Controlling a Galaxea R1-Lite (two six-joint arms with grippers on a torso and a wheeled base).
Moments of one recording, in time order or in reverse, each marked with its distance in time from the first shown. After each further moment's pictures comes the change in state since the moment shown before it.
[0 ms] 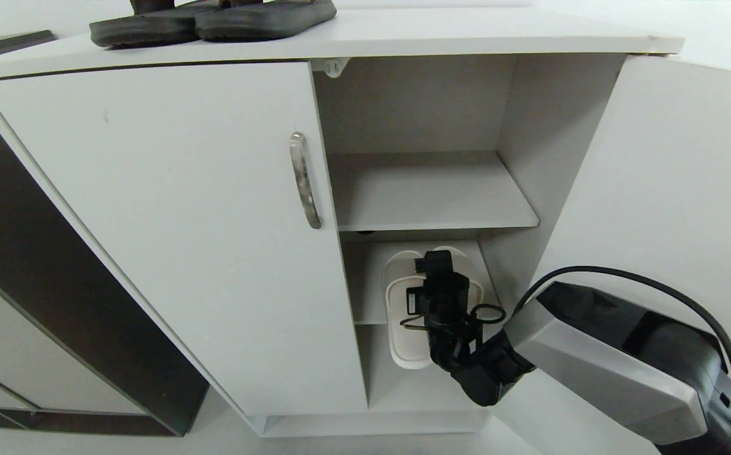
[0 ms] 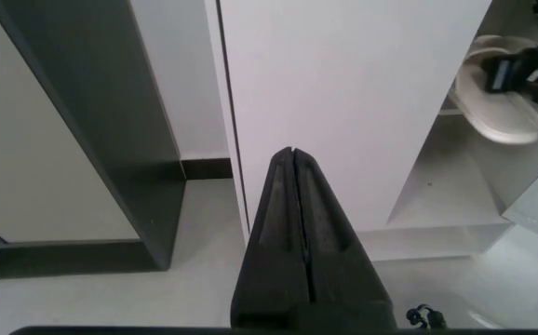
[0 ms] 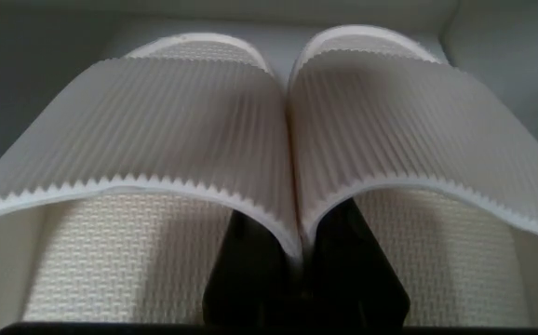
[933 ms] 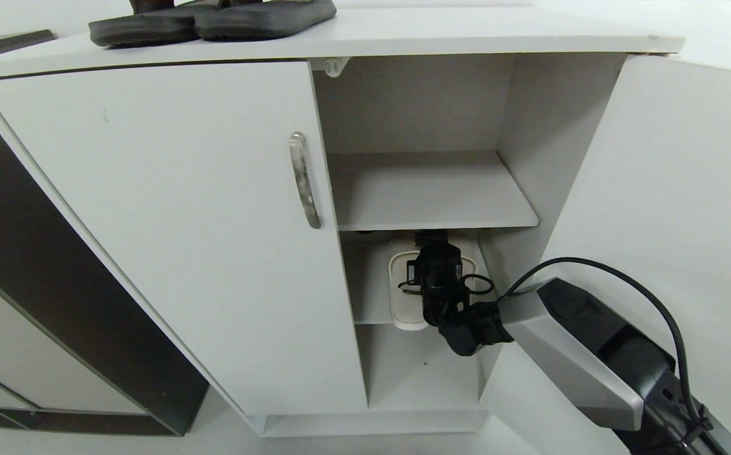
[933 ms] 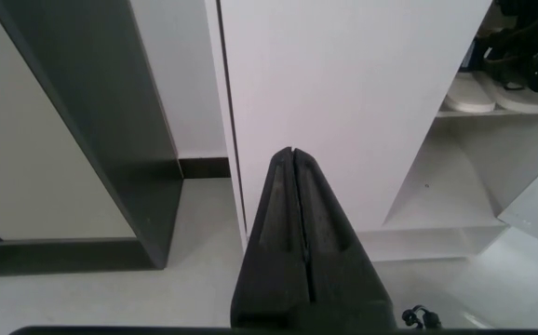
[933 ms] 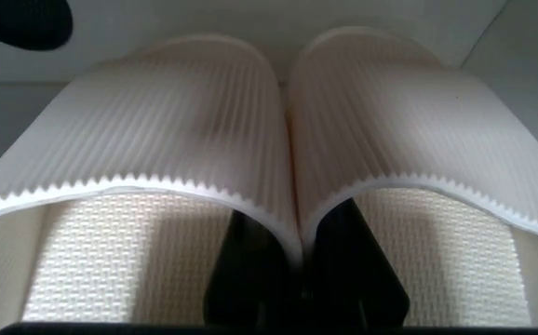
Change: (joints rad) left arm 0.001 0.000 0.000 0.000 0.000 -0.014; right arm -0.082 0.167 -0.482 0.297 0.020 -0.005
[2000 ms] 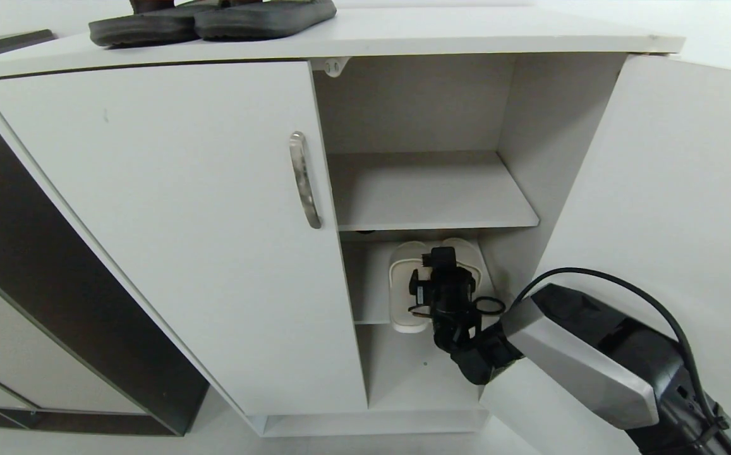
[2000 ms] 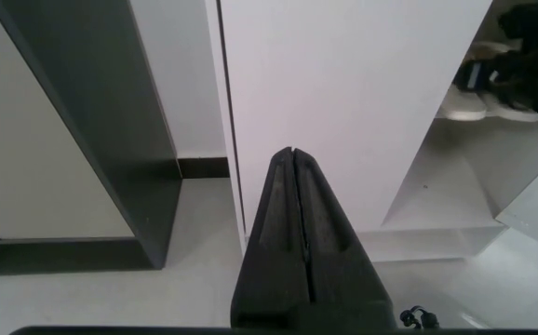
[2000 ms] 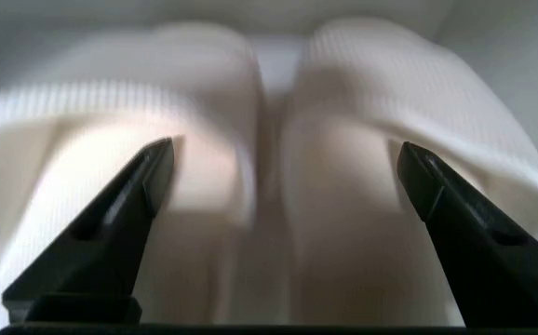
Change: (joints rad) left arm 0.000 0.000 0.000 -0.001 0.000 -0.001; right arm 0.012 -0.060 0.332 -0.254 -0.004 -0.036
